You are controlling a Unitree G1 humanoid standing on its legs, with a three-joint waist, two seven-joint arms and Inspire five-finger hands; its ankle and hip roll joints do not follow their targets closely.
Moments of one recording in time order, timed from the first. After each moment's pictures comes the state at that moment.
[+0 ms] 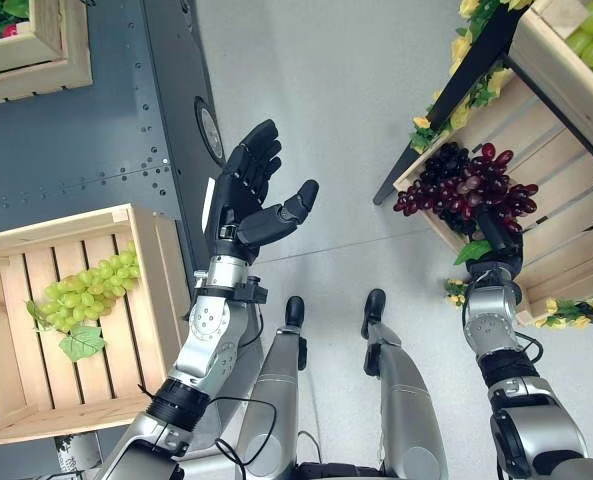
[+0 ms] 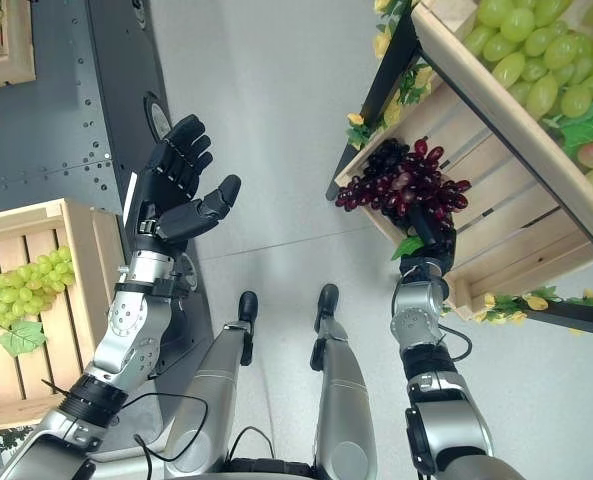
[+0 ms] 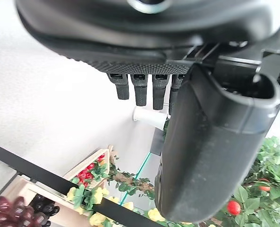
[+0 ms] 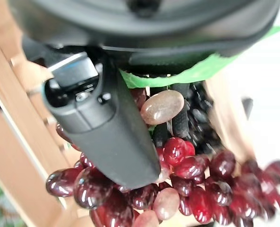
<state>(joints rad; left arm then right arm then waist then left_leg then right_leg) -0.33 0.41 -0.31 0.10 -0.61 -0.46 0.16 -0.57 -0.33 -0.04 0.73 1.30 -0.38 -0.21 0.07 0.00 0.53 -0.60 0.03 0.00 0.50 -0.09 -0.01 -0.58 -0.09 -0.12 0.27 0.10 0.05</state>
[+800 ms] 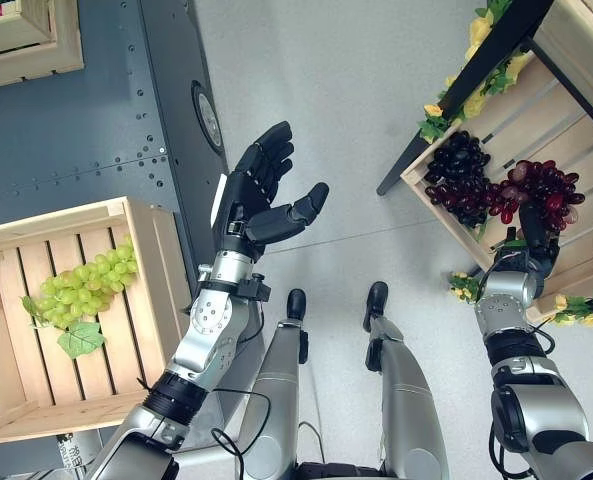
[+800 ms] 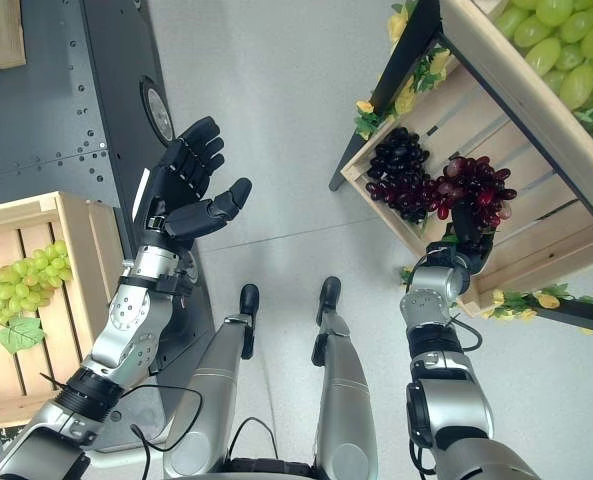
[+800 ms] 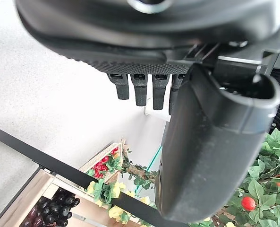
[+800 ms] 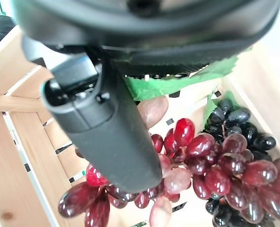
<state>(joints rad) -0.37 0.45 -0.35 0.10 -0.62 -0.42 0.15 -0.66 -0.34 -0.11 0.78 1.31 -0.46 -0.42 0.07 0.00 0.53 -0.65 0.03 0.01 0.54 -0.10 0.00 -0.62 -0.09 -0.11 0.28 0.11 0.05</state>
